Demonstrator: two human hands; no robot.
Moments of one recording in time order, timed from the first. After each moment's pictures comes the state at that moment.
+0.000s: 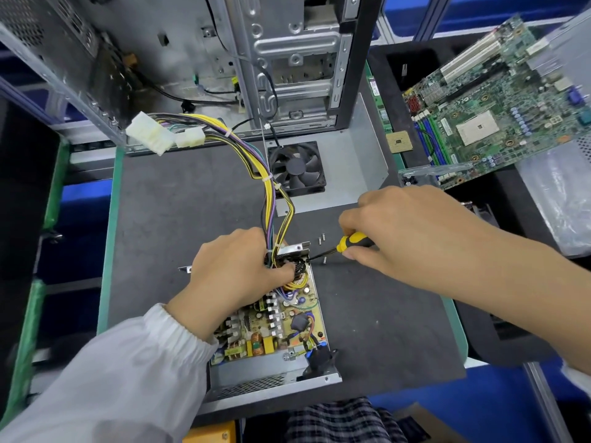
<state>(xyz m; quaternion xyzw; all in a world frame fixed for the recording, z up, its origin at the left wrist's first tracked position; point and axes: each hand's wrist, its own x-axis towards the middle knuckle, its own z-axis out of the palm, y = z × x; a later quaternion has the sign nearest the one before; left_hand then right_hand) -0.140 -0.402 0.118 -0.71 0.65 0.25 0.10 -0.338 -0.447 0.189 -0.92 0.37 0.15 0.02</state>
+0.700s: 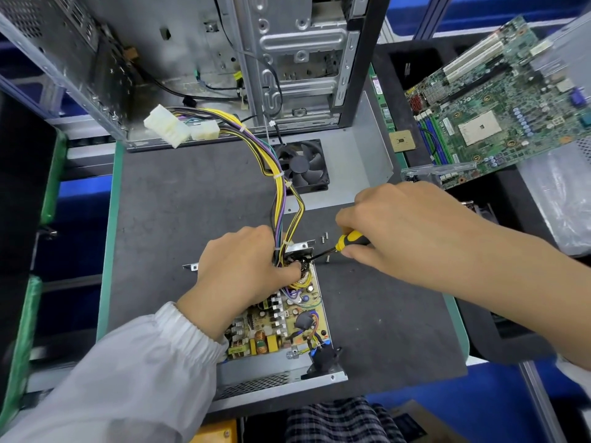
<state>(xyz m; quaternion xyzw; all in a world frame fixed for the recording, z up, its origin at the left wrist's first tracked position) -0.142 -0.402 0.111 -0.71 0.66 0.22 0.09 -0.326 -0.448 0.191 -0.92 0.36 0.16 0.01</state>
